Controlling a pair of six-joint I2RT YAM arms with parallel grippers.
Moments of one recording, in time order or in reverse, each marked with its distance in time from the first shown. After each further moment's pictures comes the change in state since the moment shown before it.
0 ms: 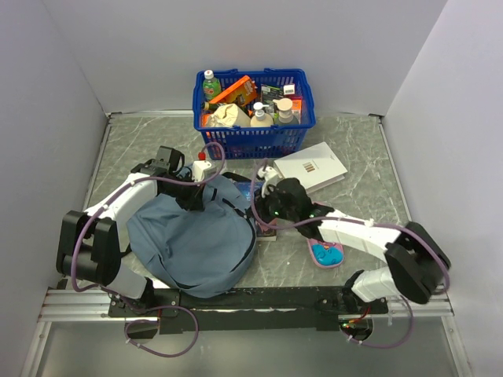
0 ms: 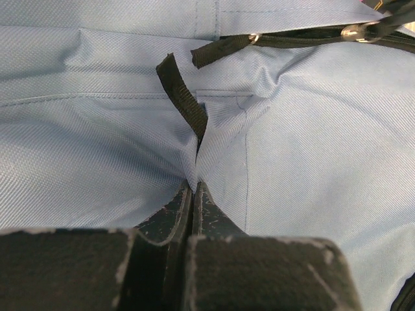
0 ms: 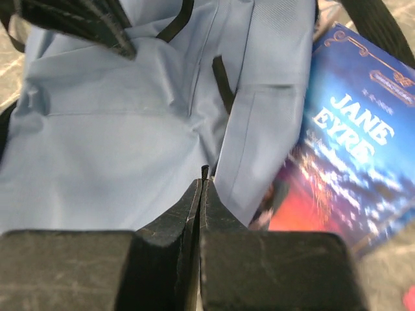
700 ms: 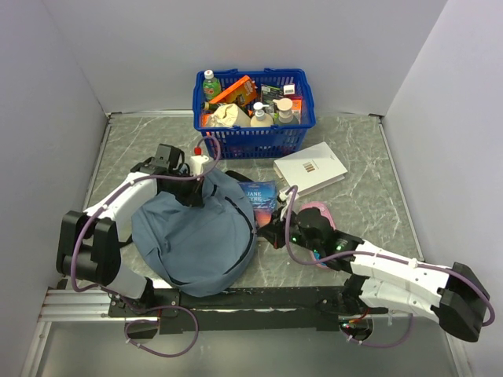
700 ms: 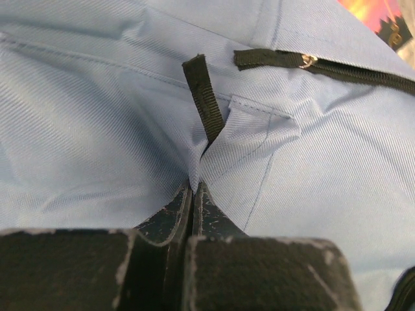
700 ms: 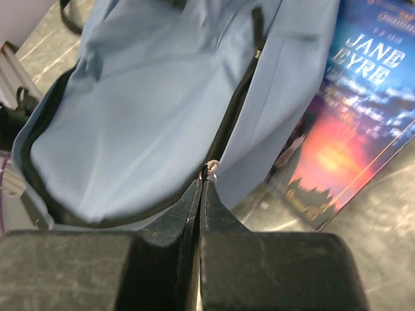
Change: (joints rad) left arm 0.002 0.000 0.011 0.040 -0.057 -0.152; right arm 0.159 -0.448 -0.248 -0.096 0.185 0.132
